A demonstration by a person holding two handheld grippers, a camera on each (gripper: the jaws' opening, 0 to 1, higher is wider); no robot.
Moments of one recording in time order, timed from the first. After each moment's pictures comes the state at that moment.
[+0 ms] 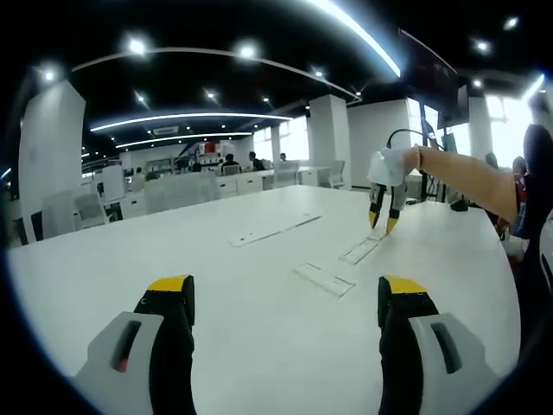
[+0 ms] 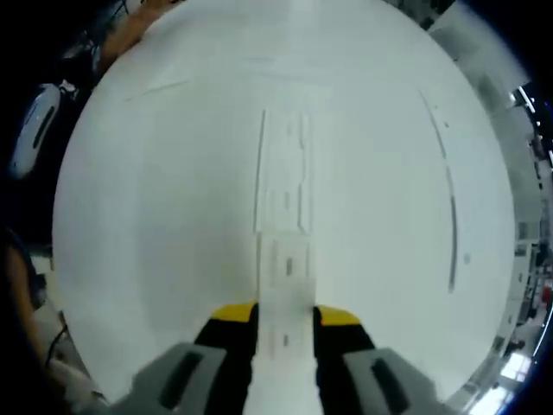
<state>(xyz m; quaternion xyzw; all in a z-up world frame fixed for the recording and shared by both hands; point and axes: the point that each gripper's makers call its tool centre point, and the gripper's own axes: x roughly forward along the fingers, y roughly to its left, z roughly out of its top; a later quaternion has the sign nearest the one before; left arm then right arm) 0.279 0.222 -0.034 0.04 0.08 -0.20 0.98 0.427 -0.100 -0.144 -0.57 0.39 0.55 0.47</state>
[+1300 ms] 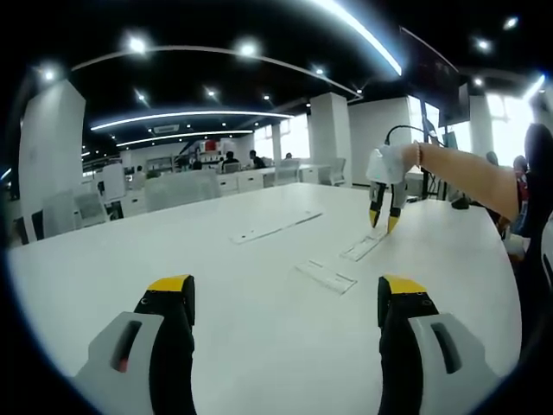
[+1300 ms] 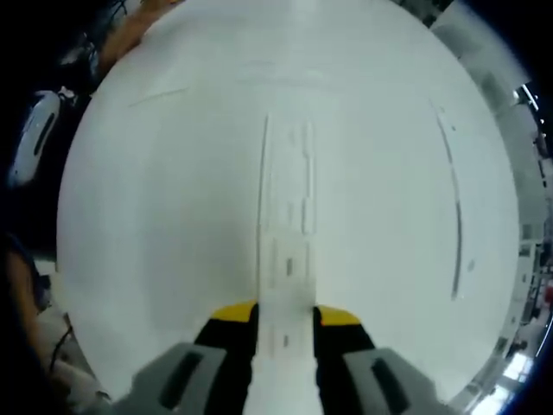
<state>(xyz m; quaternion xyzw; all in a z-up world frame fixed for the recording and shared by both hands) 0.278 0.224 -0.036 0.05 0.08 -0.20 0.98 0.417 -0.092 -0.145 -0.56 0.40 0.56 0.46</state>
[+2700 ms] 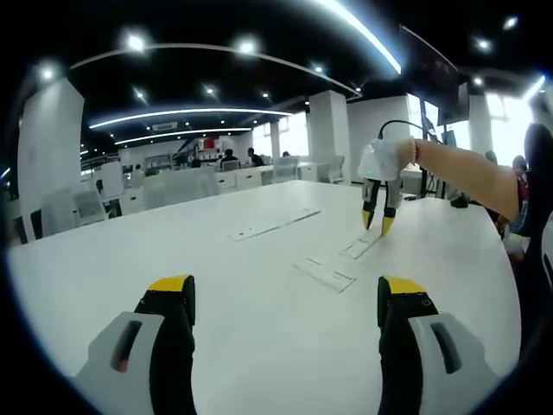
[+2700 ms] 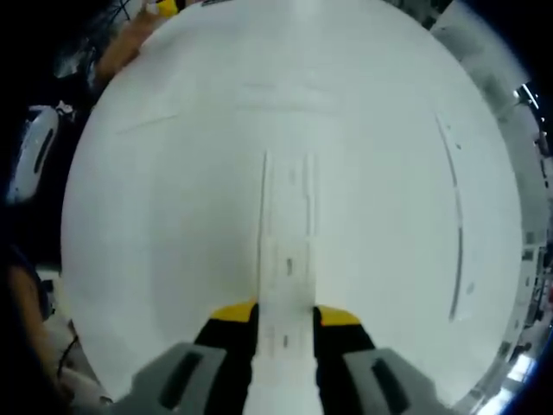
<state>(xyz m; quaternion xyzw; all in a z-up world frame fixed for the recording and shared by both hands) 0.283 0.224 -0.041 0.05 0.09 -0.20 0.97 0.418 -0.061 -0.142 -0.55 0.40 0.57 0.46</state>
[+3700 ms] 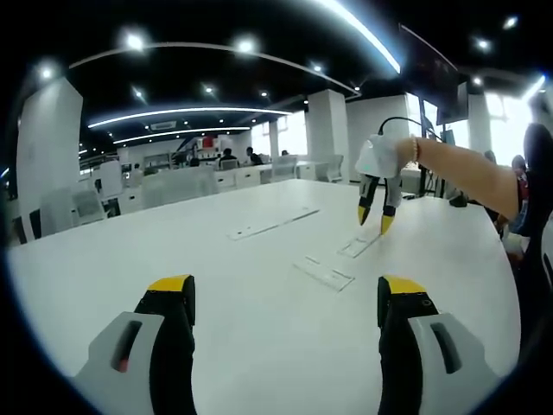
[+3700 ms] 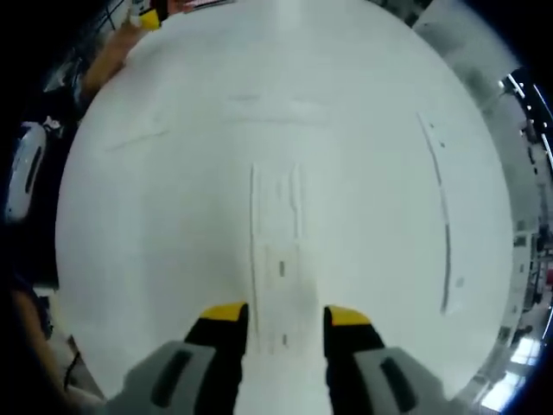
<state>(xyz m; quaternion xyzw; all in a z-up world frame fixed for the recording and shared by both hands) 0.284 0.221 -0.045 0.05 0.09 -0.21 0.97 0.414 -0.054 -0.135 -0.55 0.39 0.55 0.50</state>
